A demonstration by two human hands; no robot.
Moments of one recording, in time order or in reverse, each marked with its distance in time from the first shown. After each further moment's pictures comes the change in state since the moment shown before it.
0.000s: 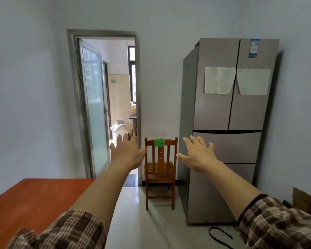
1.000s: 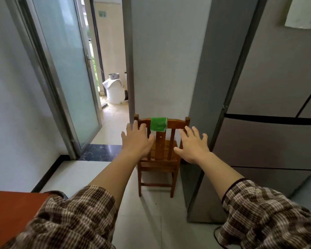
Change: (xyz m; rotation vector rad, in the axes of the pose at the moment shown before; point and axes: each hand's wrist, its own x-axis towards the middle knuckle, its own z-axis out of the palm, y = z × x) left_hand 0.455 0.017 0.380 -0.091 -0.202 -0.048; right_hand 0.494 0.111 0.315 -0.087 -0.238 -0.078
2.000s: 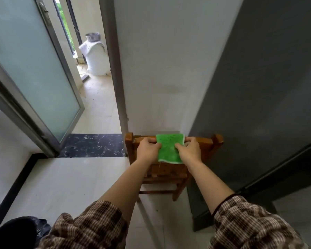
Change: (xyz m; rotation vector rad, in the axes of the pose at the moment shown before) left_hand 0.324 -0.052 0.183 -0.863 -0.378 -0.519; right_hand 0.333 -0.007 0.148 1.100 0.018 0.707
